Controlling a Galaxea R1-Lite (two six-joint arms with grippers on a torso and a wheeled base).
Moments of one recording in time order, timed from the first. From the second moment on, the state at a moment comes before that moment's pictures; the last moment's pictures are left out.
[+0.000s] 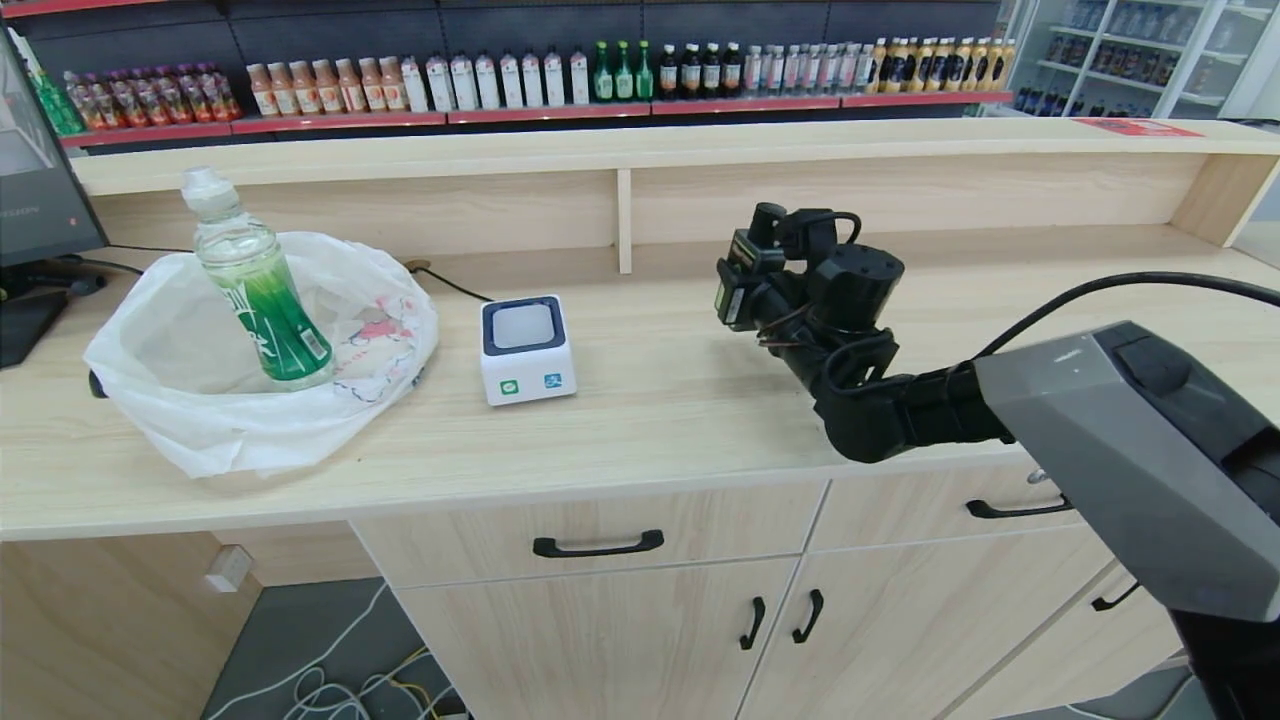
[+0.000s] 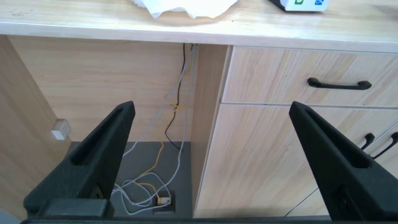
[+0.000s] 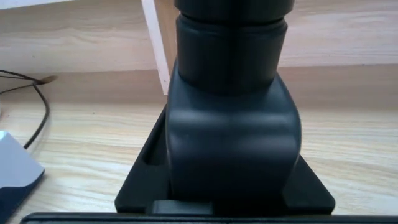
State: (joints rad) left arm 0.00 0.00 0.00 0.00 0.01 -0.01; right arm 0.43 2.37 -1.68 -0.95 -0.13 0.03
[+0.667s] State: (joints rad) left arm 0.00 0.00 0.00 0.00 0.01 -0.01; right arm 0.52 2.08 -1.10 -1.20 -0.18 -0.06
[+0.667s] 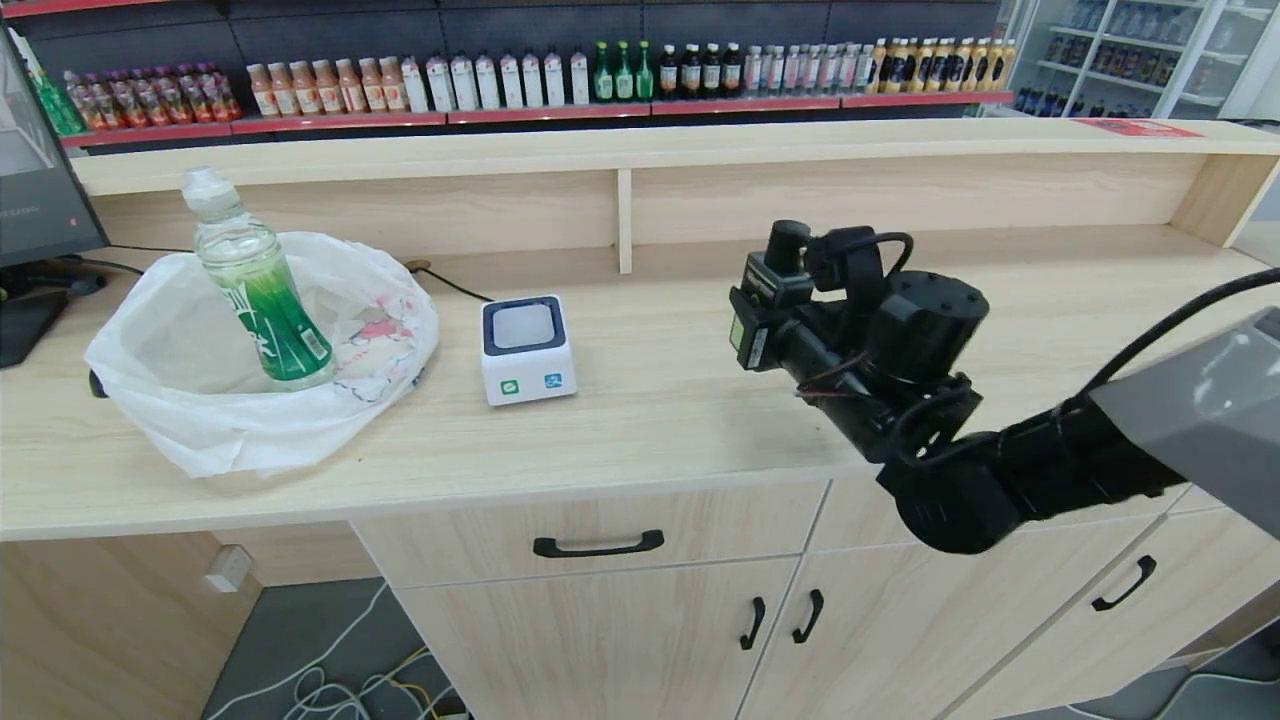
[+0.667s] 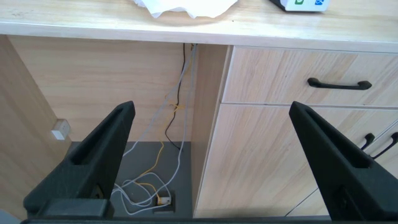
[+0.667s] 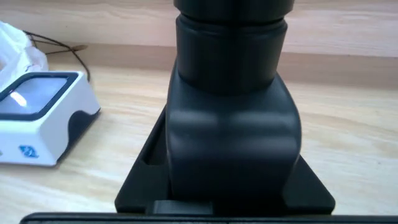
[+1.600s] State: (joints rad) left arm 0.00 0.00 0.00 0.00 0.01 -0.01; right arm 0.78 1.83 -0.54 -1.57 -0.23 -0.09
